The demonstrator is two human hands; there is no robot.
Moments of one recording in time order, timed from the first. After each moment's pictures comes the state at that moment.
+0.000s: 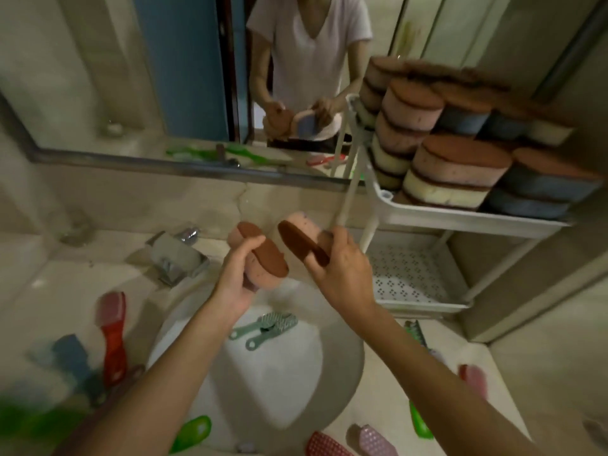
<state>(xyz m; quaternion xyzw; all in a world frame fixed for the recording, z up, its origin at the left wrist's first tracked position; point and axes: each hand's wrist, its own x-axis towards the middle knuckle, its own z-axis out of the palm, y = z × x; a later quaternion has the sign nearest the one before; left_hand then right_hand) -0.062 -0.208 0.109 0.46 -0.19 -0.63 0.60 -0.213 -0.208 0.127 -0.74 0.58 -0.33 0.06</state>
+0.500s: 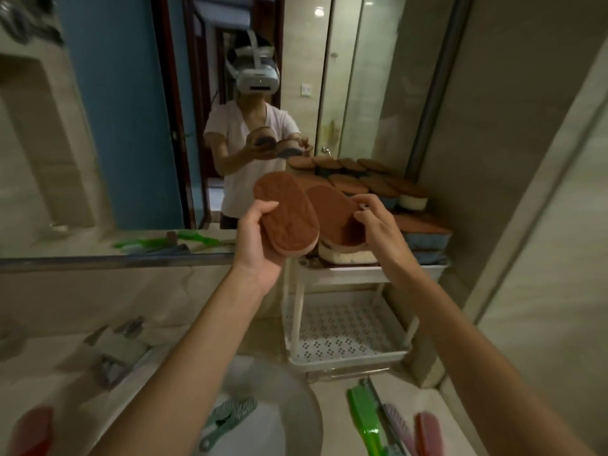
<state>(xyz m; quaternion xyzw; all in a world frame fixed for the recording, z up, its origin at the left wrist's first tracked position) -0.172 -0.206 0.284 0.24 -0.29 -0.67 0.64 -0.331 -0.218 0.290 -0.62 0.53 -0.51 0.28</state>
